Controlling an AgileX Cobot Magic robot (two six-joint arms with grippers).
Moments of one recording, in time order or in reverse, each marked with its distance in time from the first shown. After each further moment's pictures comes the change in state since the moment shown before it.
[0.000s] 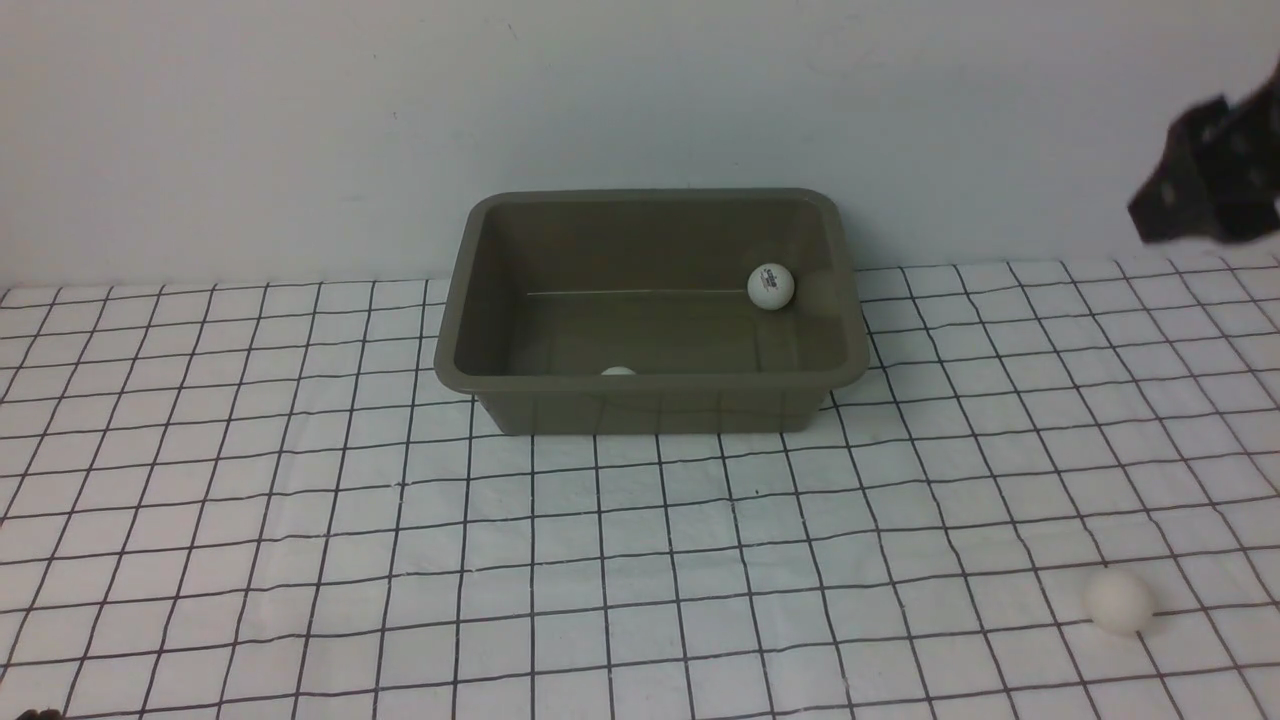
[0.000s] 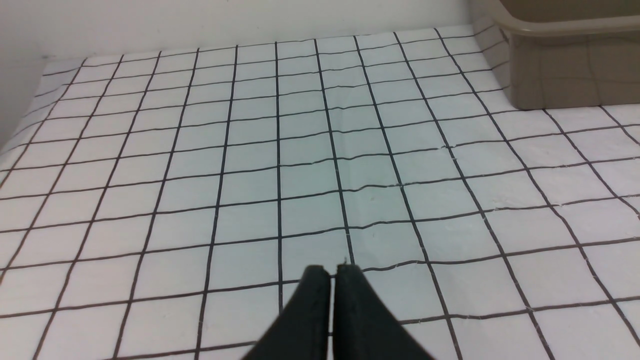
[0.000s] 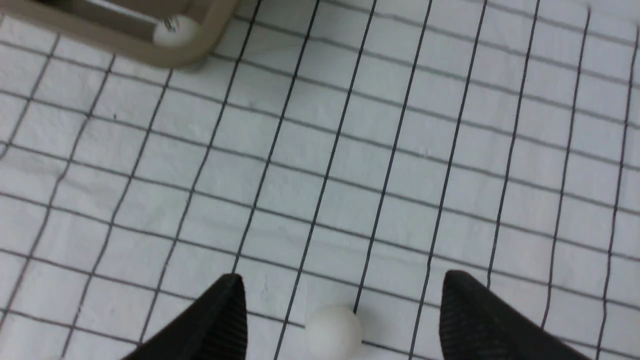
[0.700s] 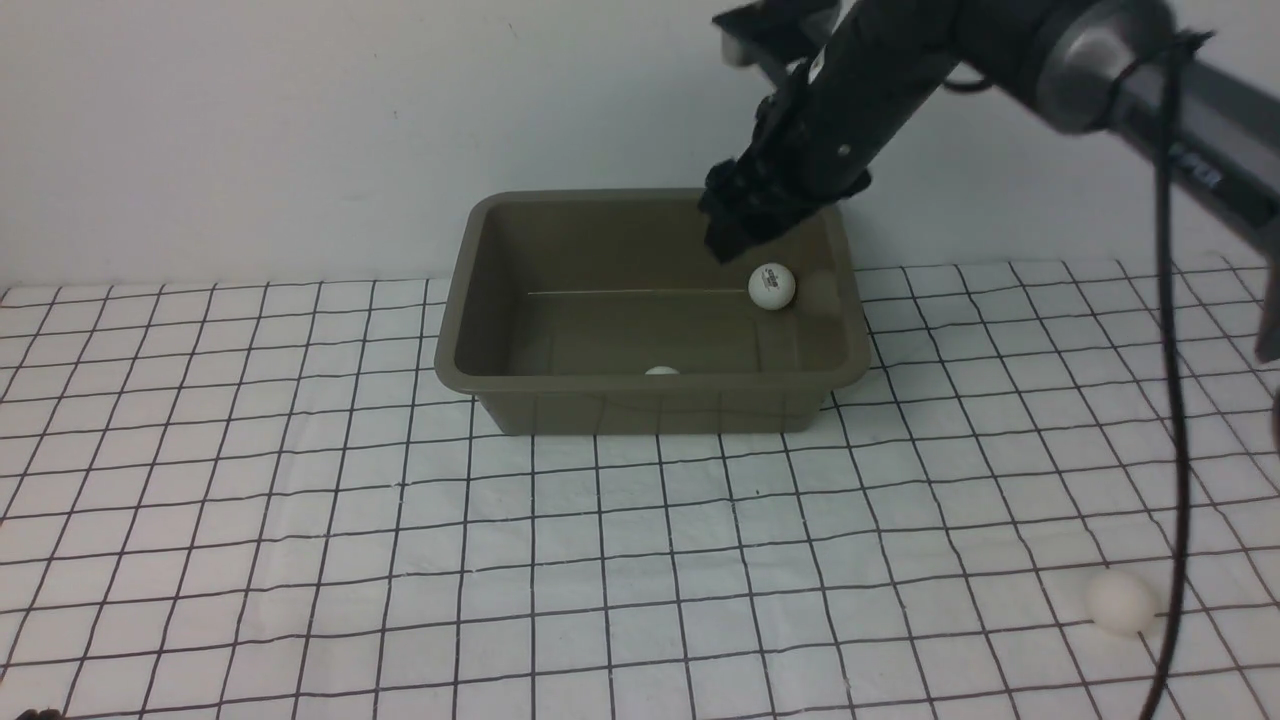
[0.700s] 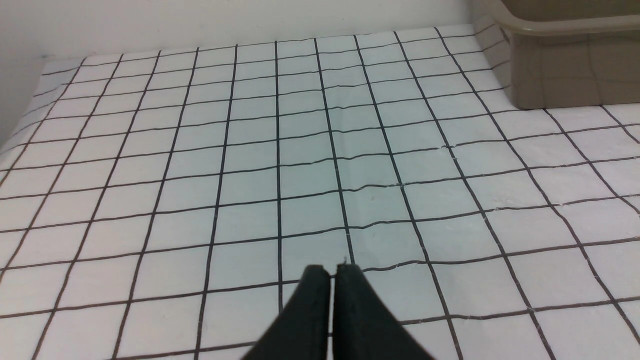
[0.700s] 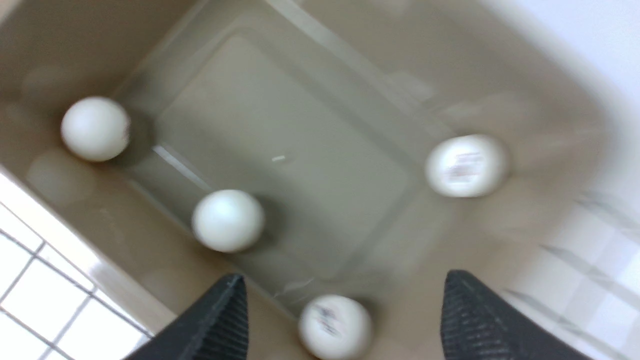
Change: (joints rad) right arm 0.235 0.805 -0.970 0.088 0.180 -0.072; left arm 0.000 0.000 0.000 0.000 0.000 0.000
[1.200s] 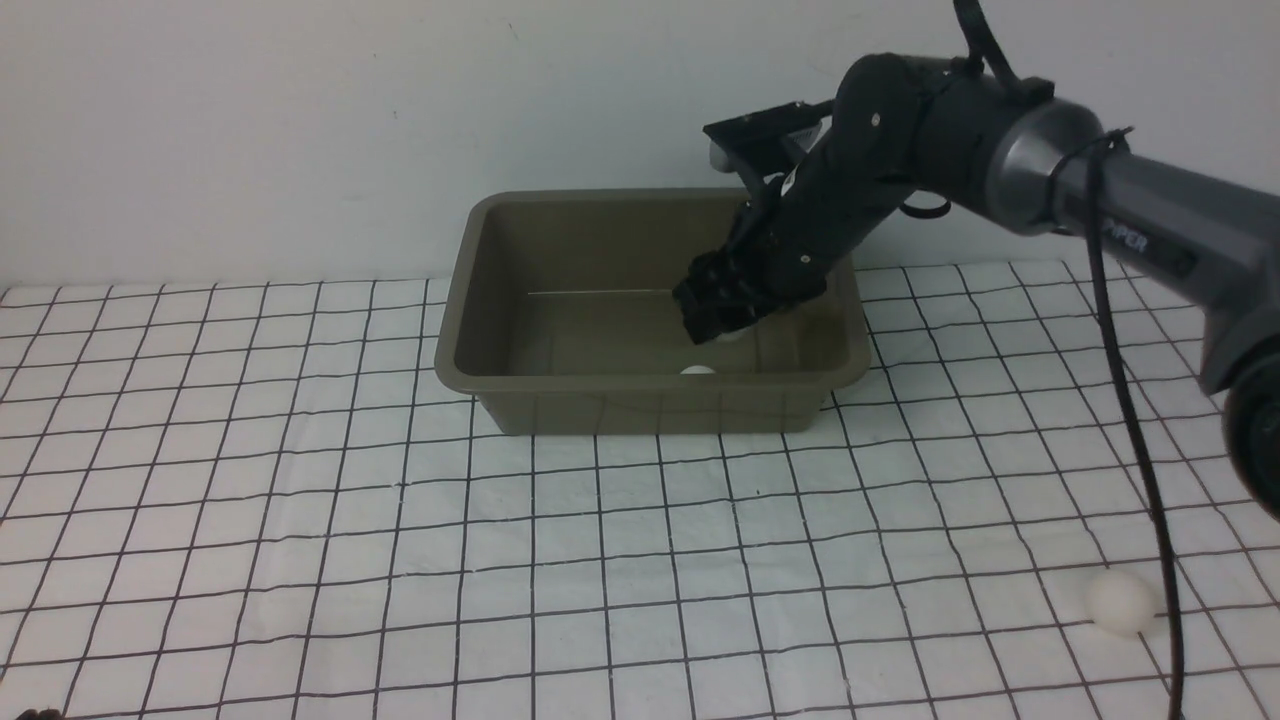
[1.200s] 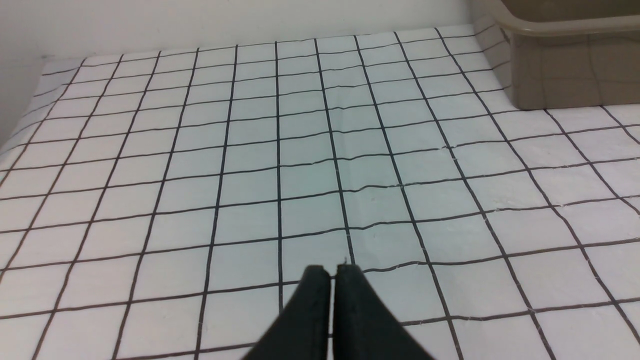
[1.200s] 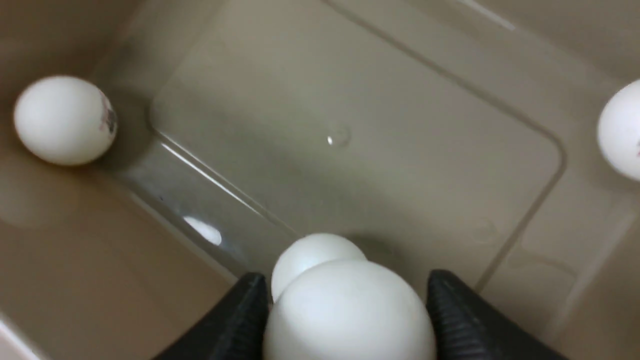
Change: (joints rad) right arm 0.007 0.160 0.208 0.192 -0.258 -0.024; left arm 0.000 0.000 0.000 0.000 0.000 0.000
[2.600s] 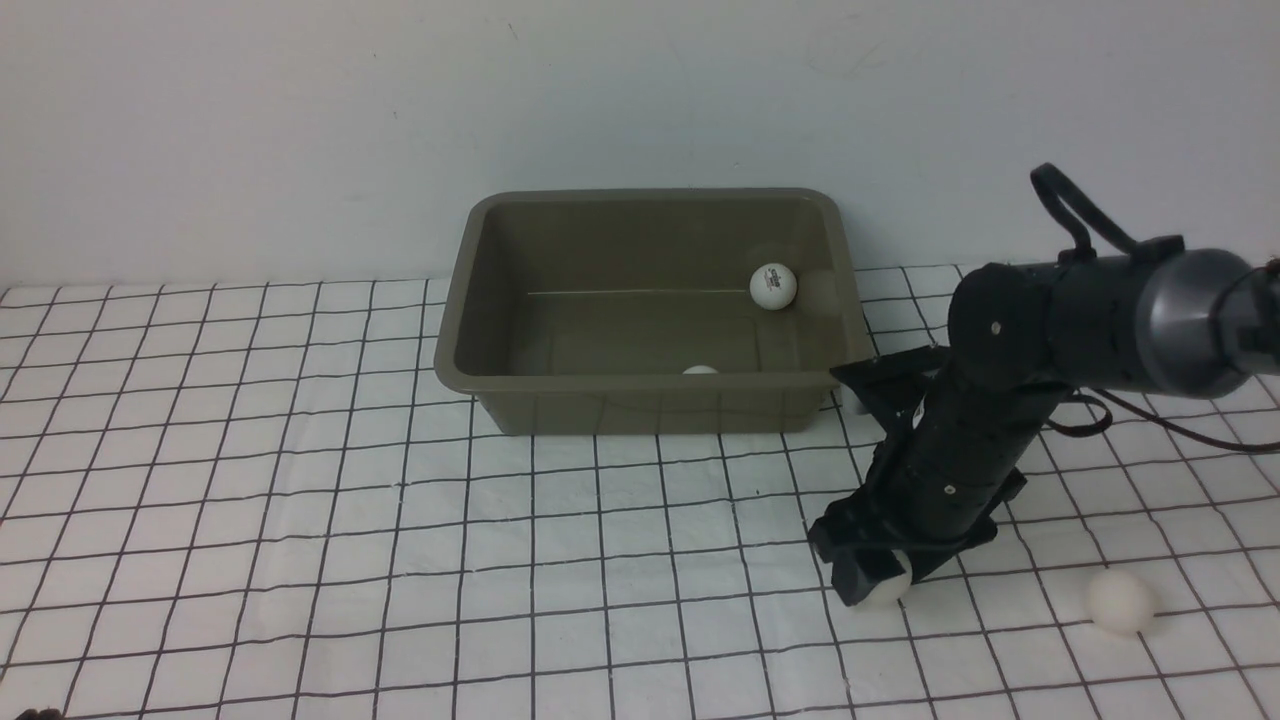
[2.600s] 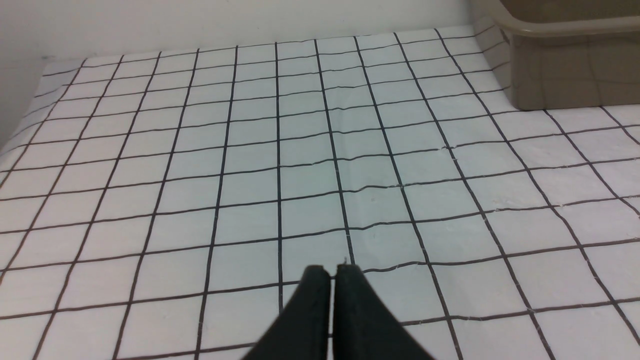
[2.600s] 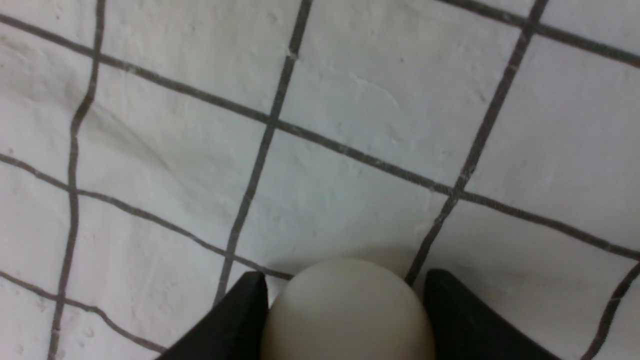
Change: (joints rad) right arm -0.021 -0.306 0.768 -0.066 -0.081 0.128; left arm 0.000 0.000 0.000 0.000 -0.002 0.000
